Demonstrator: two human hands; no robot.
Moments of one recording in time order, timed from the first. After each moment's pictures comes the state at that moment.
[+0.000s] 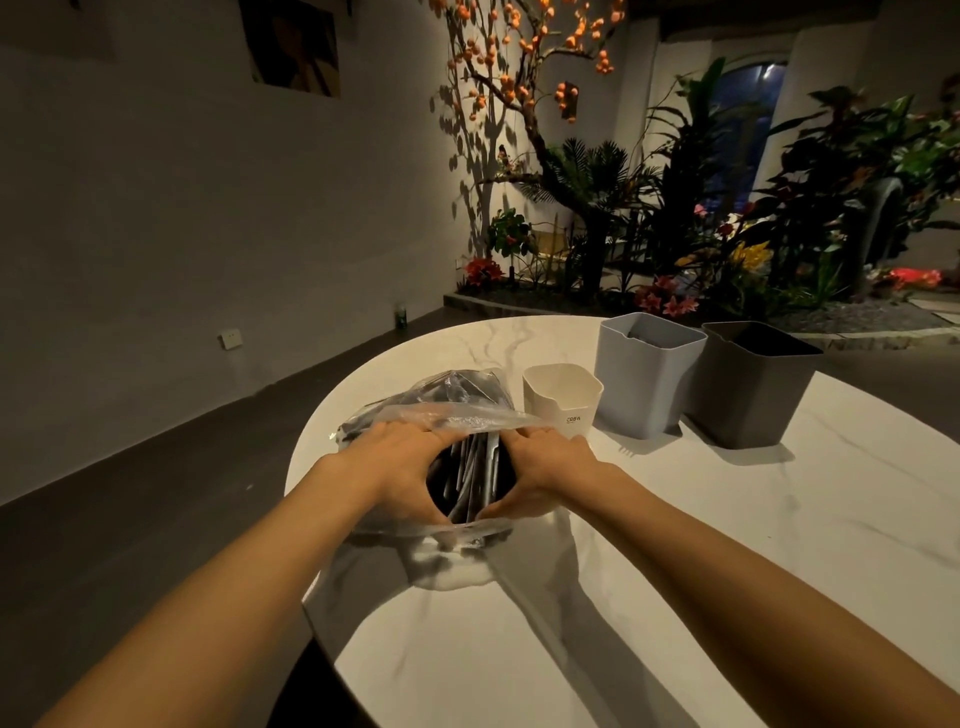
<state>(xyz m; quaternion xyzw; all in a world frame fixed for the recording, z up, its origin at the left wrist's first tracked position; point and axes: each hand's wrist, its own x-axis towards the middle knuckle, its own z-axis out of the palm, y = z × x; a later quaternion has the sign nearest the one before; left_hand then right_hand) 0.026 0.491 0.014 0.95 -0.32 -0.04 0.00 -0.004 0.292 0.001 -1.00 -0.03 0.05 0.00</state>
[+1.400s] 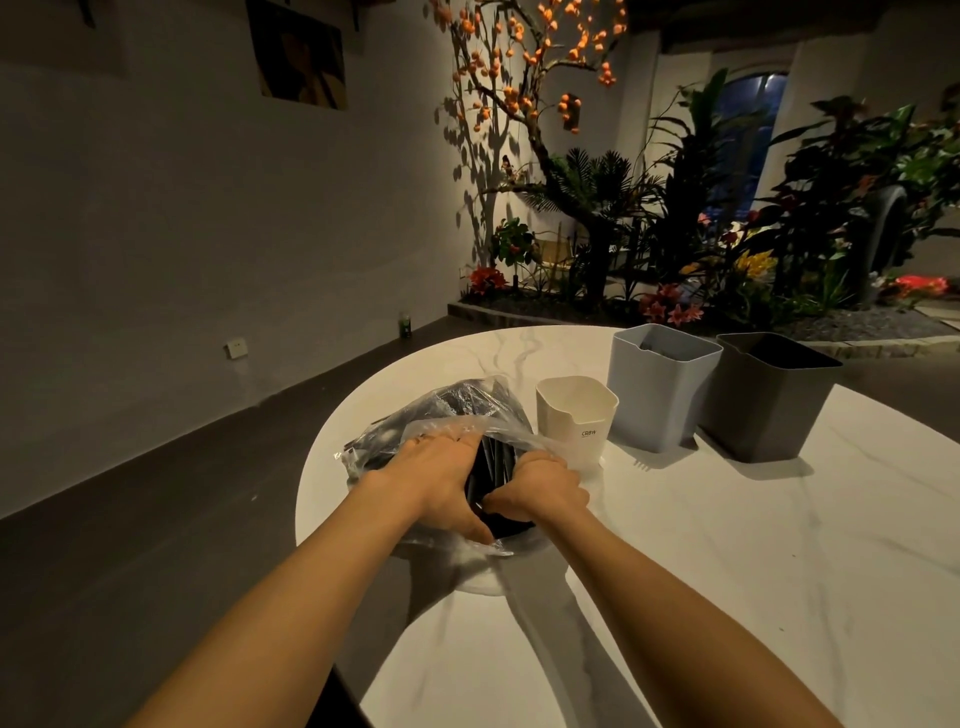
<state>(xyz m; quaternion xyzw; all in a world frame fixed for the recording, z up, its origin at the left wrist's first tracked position) 0.036 0.466 0.004 0.95 -0.30 -0.03 0.03 0.020 0.325 -0.031 -0.95 0.23 0.03 0.22</state>
